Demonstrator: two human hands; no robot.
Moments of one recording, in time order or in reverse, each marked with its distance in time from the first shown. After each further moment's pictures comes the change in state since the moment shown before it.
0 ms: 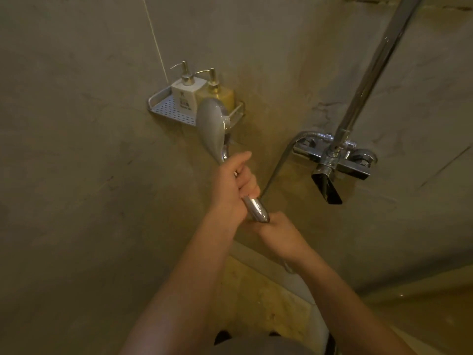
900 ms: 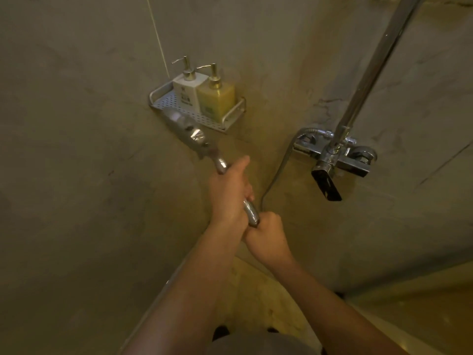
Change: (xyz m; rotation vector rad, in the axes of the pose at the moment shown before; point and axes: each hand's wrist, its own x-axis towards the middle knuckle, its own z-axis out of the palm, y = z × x) left_hand -0.026 -0.010 0.003 0.178 0.273 0.152; right_hand 0.000 0.015 0.027 -0.101 0.183 -0.206
